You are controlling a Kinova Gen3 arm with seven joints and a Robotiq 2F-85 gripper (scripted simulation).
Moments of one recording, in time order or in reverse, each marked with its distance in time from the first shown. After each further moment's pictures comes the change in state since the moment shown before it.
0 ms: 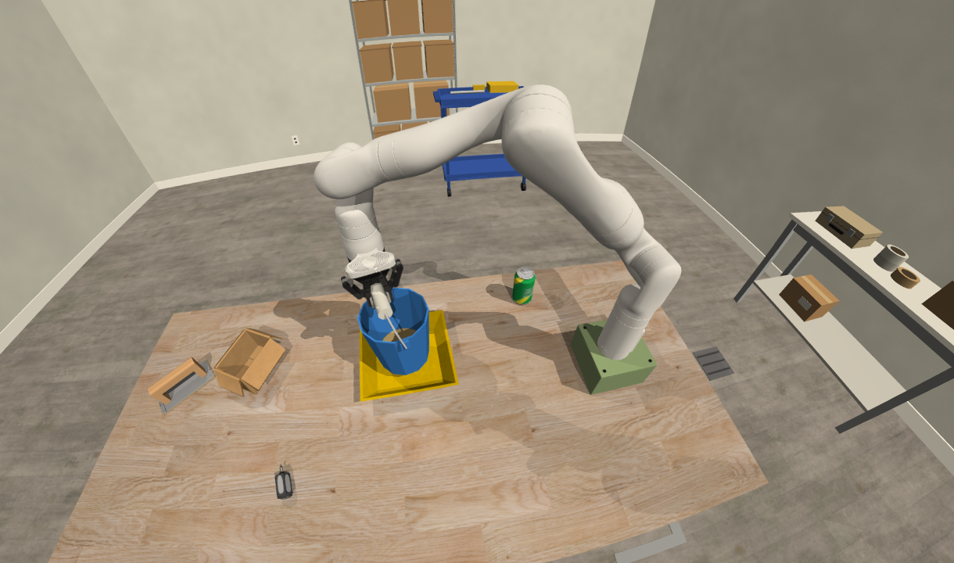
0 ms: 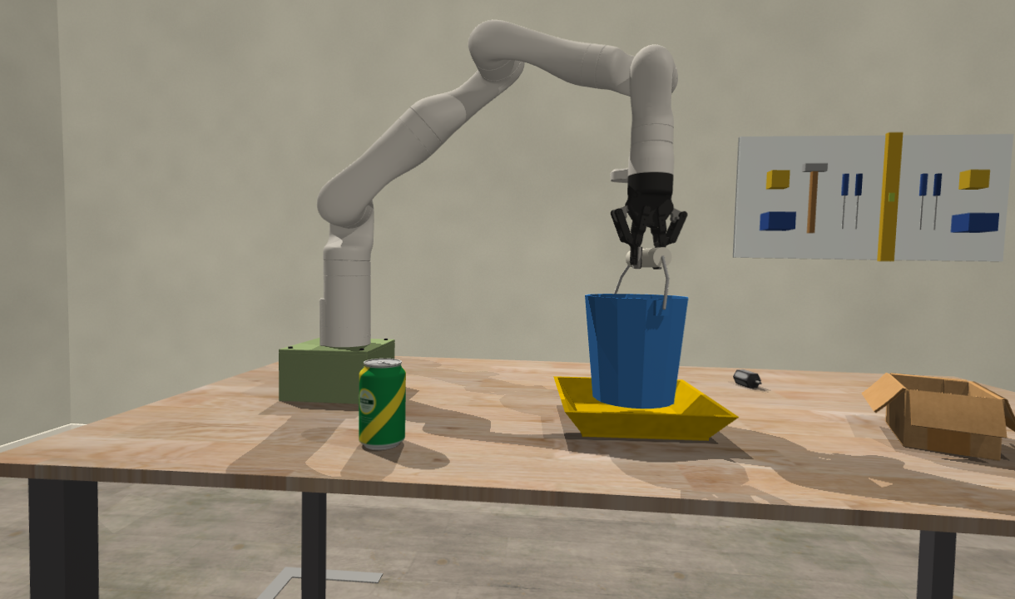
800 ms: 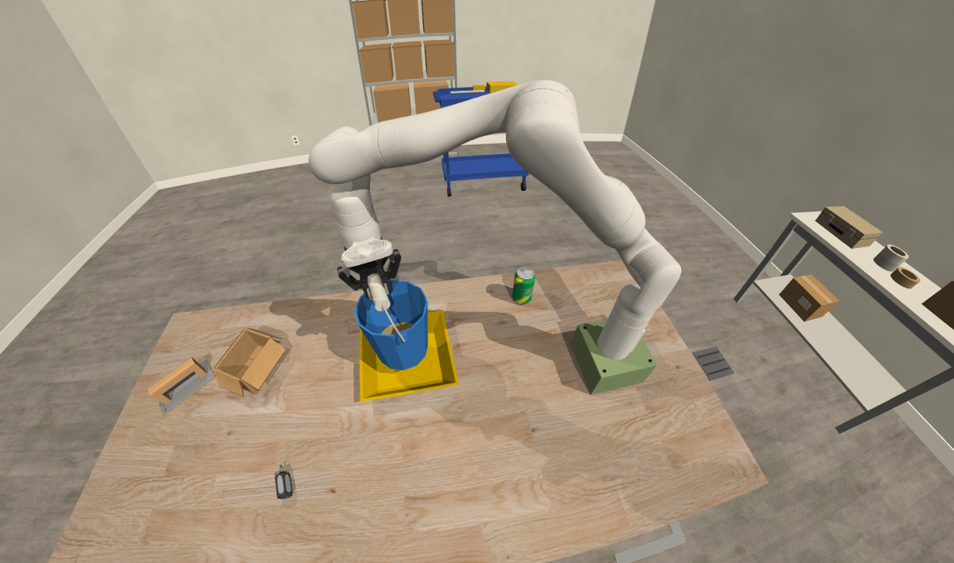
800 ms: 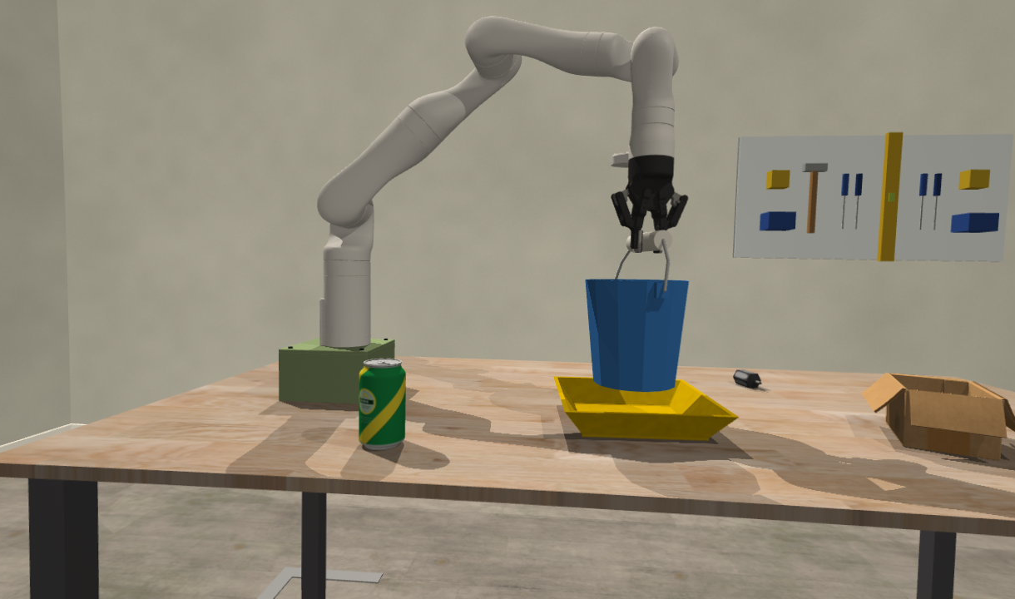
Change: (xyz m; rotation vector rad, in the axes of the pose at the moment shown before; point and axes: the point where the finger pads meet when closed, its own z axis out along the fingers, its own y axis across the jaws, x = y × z) arm 0.000 0.000 -0.028 0.001 0.000 0.000
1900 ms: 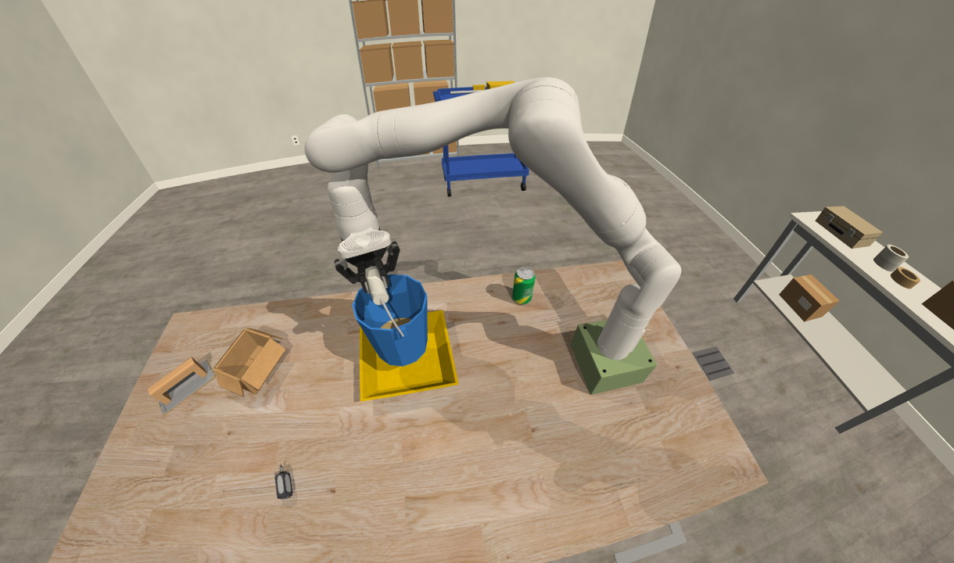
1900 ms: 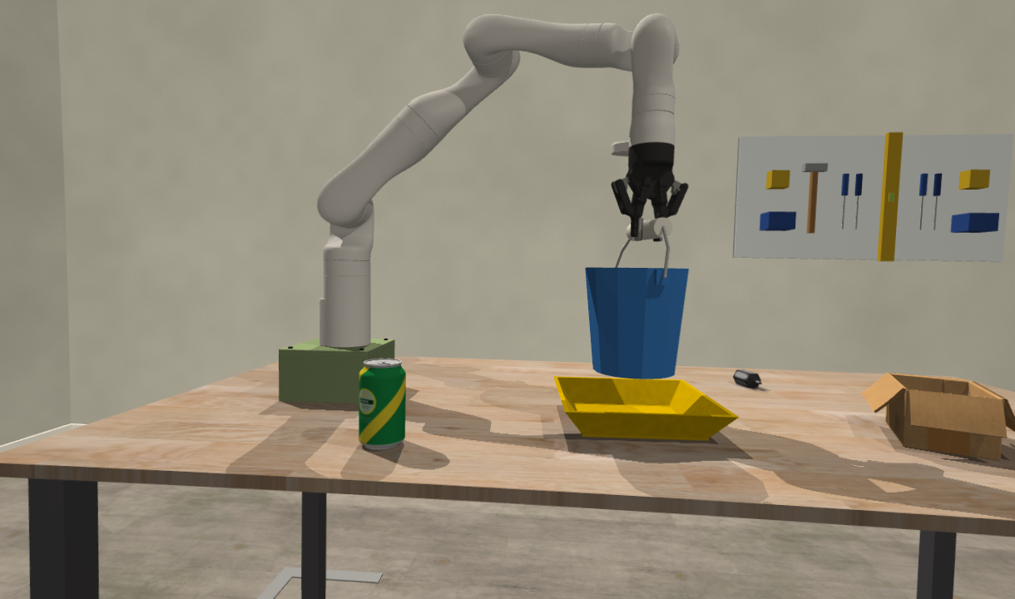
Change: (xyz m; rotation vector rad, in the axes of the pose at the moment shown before) arm 0.000 0.000 -0.021 0.002 0.001 0.000
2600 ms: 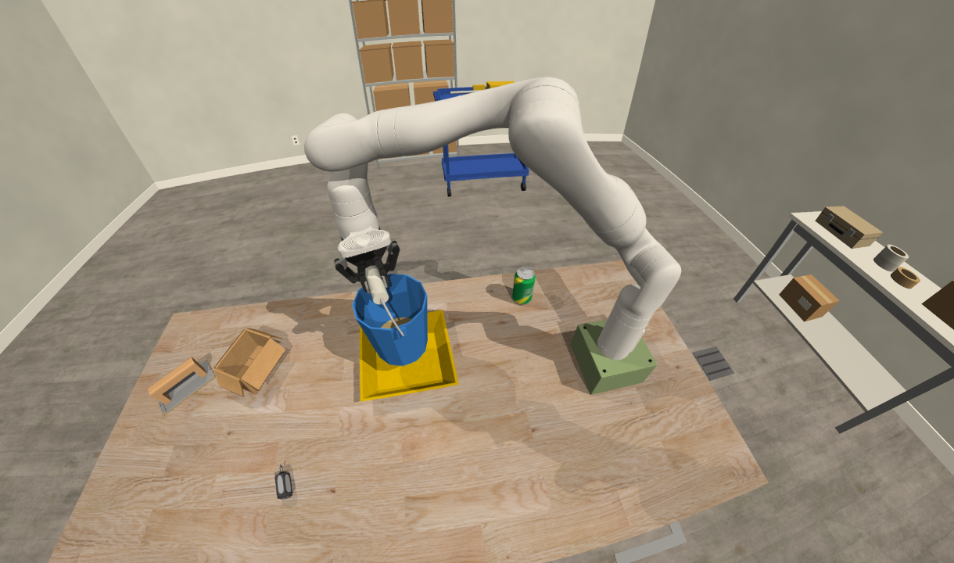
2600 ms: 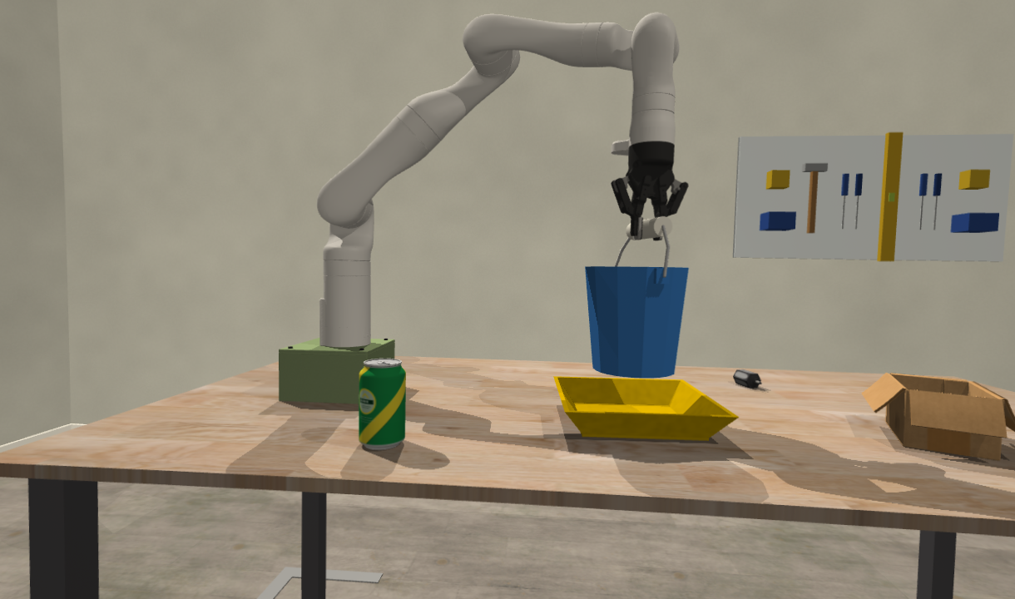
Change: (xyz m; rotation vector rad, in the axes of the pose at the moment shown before) arm 0.000 0.000 -0.002 0.001 0.000 0.000
